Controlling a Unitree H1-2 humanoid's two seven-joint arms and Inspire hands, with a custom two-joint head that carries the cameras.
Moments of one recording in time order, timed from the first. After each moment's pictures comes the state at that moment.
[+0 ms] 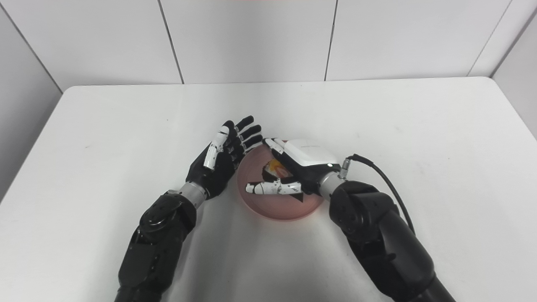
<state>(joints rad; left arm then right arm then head) -0.39 -0.01 -0.06 0.16 -0.27 0.33 -0.24 -0.46 -0.26 0.44 -0.25 -0.89 0.40 0.66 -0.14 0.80</state>
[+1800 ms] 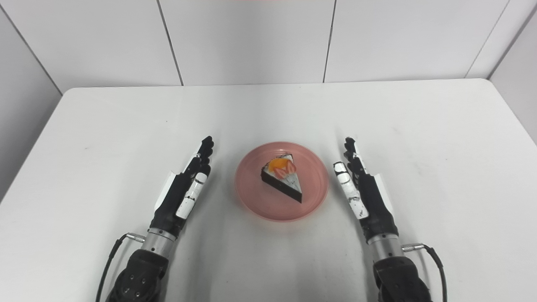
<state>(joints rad) -0.11 0.06 -0.12 0.02 0.18 -0.19 -0.10 -0.05 -0.07 0.03 -0.17 -0.12 0.05 0.06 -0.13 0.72</state>
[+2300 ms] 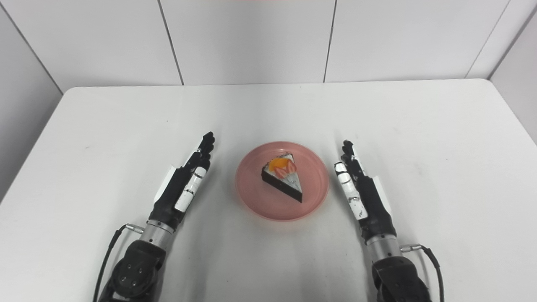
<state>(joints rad) -0.15 0.09 -0.12 0.07 0.15 -0.20 -0.13 -0.05 -0.08 0.04 -0.14 -0.08 0.05 0.07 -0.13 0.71</state>
